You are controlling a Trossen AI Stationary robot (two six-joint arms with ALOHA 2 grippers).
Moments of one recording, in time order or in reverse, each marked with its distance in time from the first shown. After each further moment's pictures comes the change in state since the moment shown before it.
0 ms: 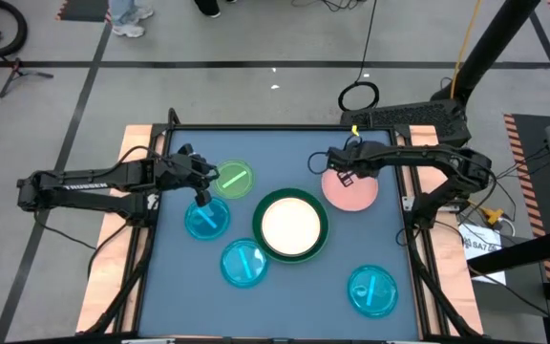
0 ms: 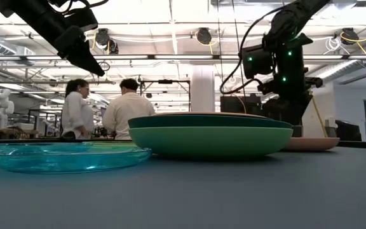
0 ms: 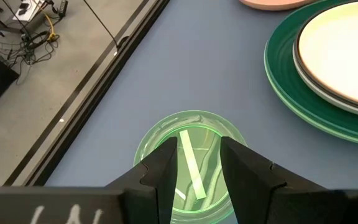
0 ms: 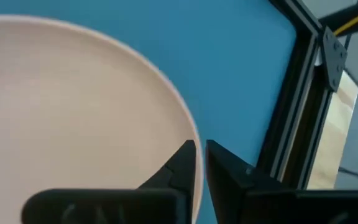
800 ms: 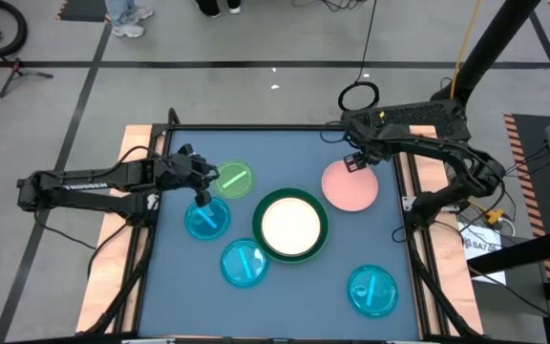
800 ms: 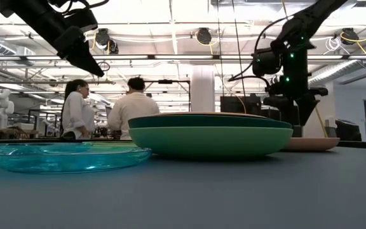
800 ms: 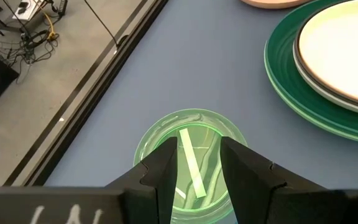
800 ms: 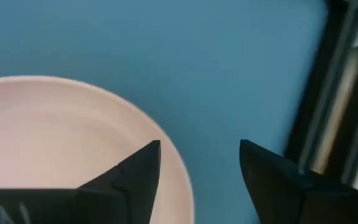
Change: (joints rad) left arm 0.000 0.000 0.000 -0.007 0.001 0.000; right arm -0.286 -0.098 -0.040 0.147 -0.257 -0.169
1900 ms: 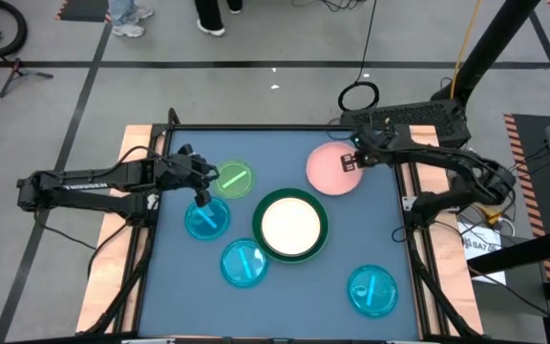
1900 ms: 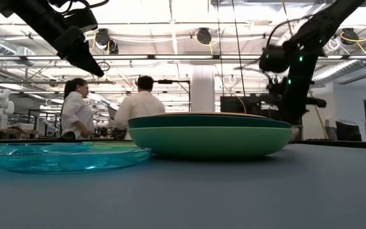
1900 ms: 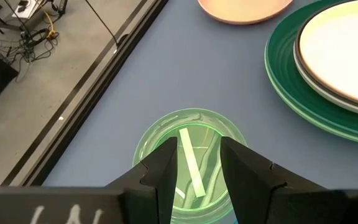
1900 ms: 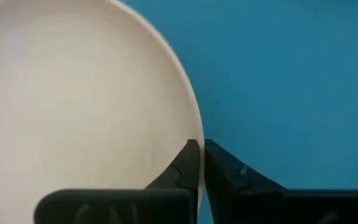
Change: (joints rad) left arm 0.000 0.000 0.000 0.000 0.000 -0.008; right arm -0.024 -0.108 -0.177 0.342 -0.110 0.019
